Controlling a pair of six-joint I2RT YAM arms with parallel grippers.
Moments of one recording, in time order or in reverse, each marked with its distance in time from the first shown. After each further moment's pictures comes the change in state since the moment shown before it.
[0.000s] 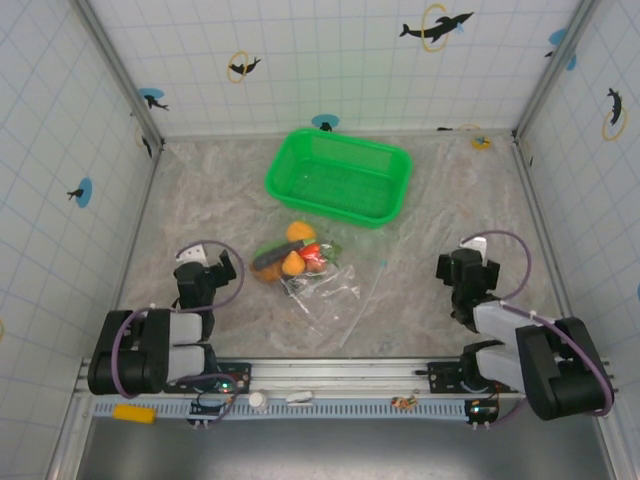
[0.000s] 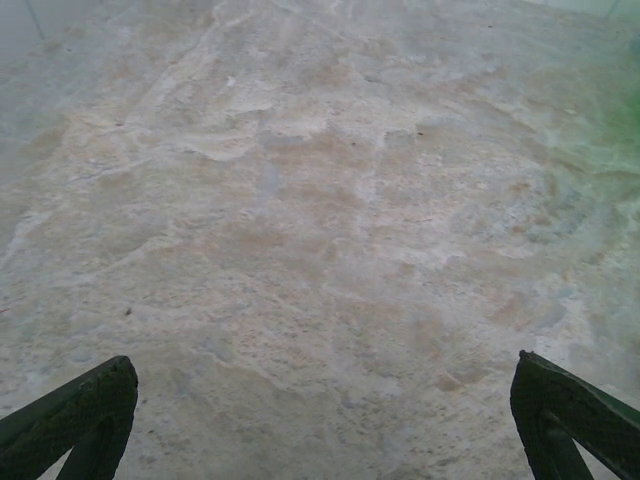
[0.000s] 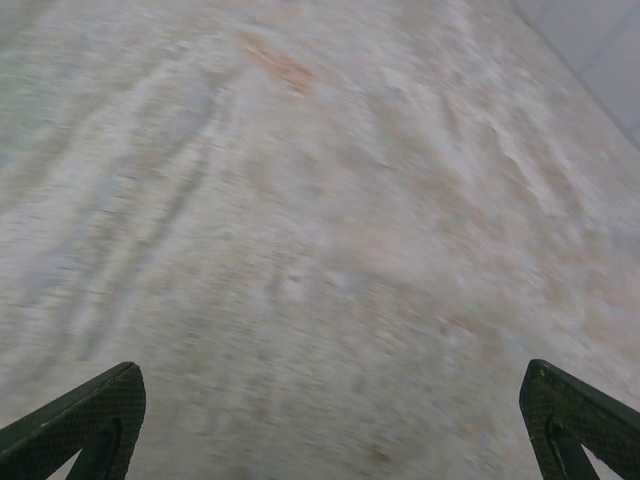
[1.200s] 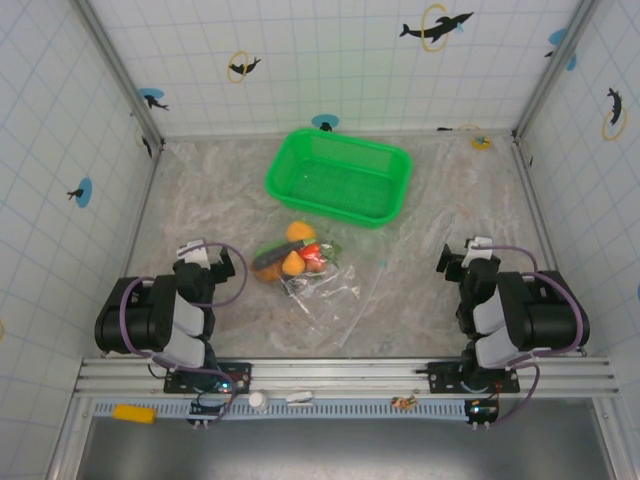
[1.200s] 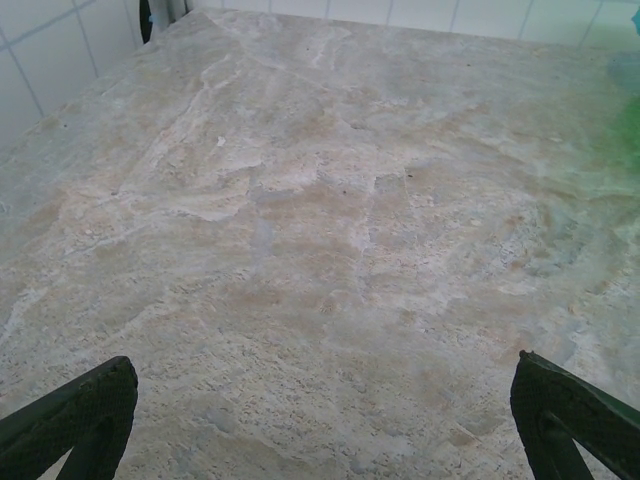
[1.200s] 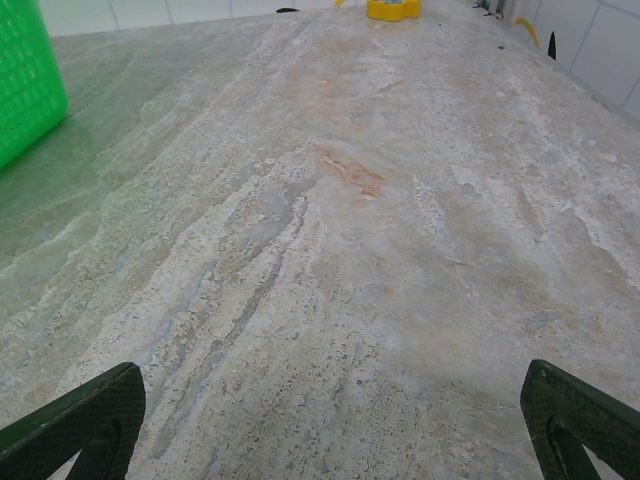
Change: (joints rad) left arm 0.028 0.229 -0.003 0.323 0.047 0.099; right arm -0.150 0.343 -0.115 0.746 -0.303 -0.062
